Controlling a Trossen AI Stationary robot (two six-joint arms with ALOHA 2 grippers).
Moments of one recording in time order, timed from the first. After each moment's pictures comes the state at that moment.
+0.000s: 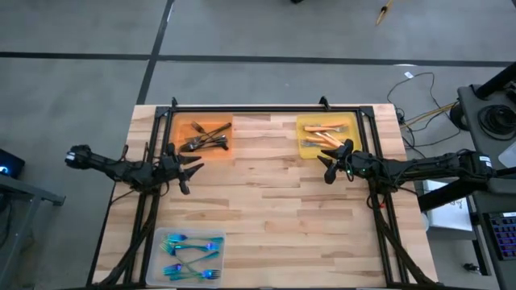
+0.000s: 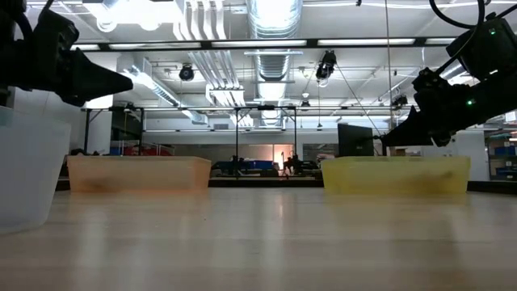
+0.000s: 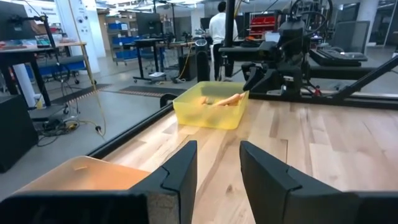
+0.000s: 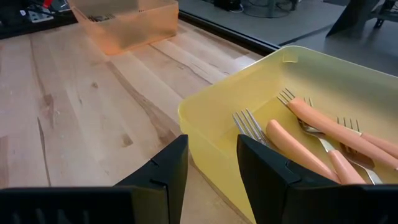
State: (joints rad) left arm -0.31 0.10 0.02 0.07 -0.71 0.01; right arm -0.14 0.72 0.01 0.35 0.40 0.21
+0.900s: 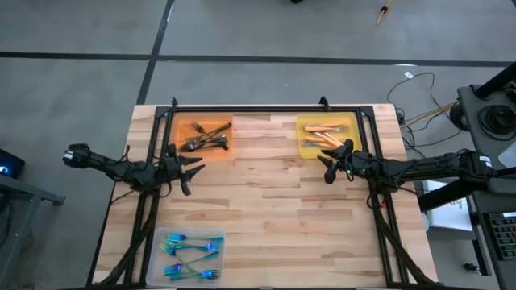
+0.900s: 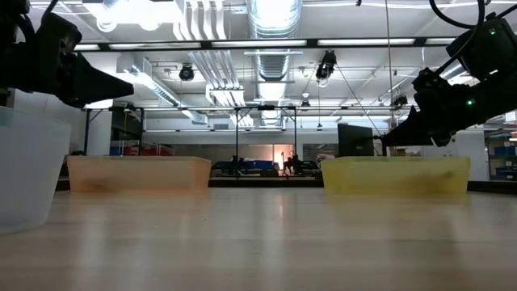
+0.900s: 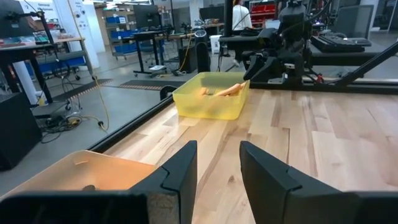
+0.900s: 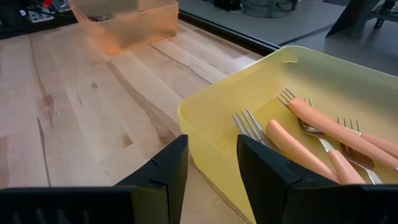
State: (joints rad) left arm -0.31 0.16 0.02 0.07 -0.71 0.01; right arm -0.14 0.72 0.01 0.35 0.40 0.21
